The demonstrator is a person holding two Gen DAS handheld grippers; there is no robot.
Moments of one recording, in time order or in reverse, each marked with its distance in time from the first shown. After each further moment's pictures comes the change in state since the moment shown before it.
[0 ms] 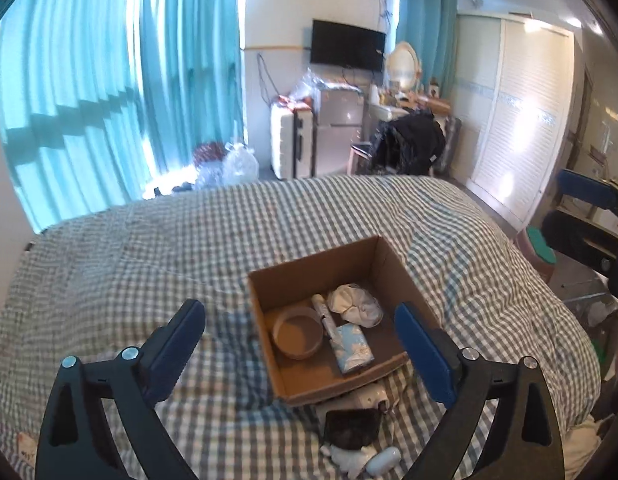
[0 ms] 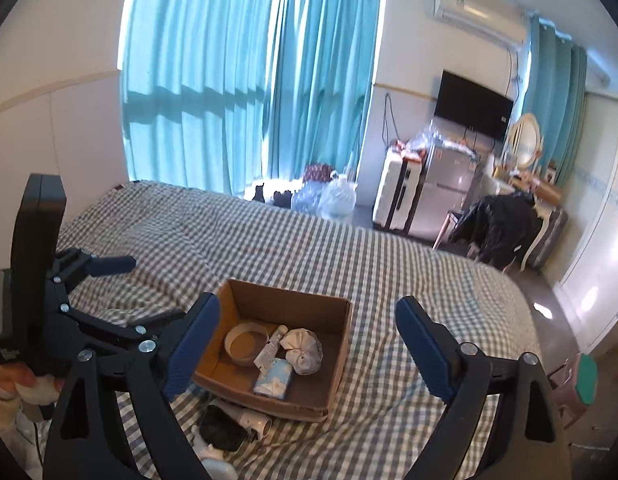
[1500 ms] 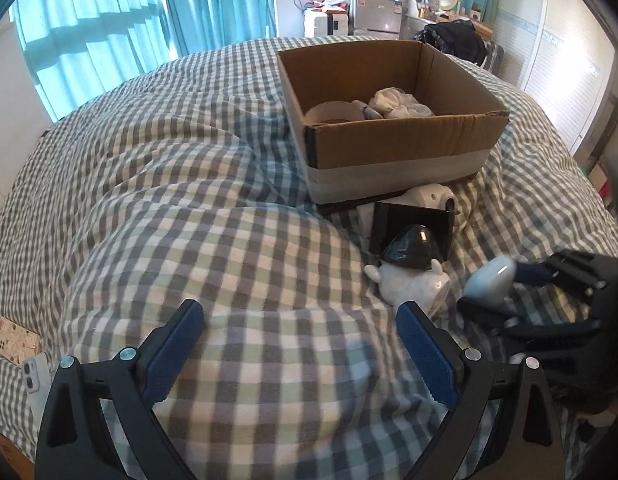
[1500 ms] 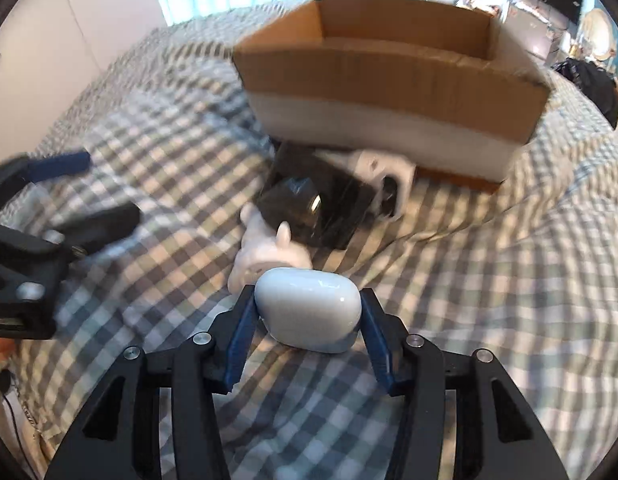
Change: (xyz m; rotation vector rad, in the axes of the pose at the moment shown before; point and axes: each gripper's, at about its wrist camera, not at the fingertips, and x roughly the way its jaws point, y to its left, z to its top) left arm 0.060 0.004 -0.192 -0.036 0.325 0.103; right arm 0.116 0.080 -0.243 0.064 0.490 0.240
